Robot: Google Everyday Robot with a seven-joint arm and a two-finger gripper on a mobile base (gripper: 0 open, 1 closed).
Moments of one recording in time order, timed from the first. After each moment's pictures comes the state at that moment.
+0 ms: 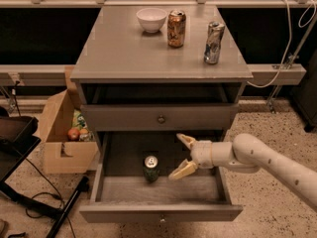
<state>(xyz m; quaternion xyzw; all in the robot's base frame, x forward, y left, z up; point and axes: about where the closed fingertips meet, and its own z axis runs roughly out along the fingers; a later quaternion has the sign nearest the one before) 0.576 -0.063 0.556 -0.52 0.64 0.33 0.46</state>
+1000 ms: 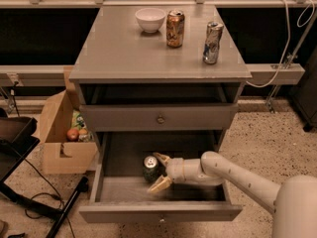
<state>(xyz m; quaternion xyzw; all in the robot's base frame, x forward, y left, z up) 0.579 0.027 0.421 -0.52 0.61 0.40 0.44</state>
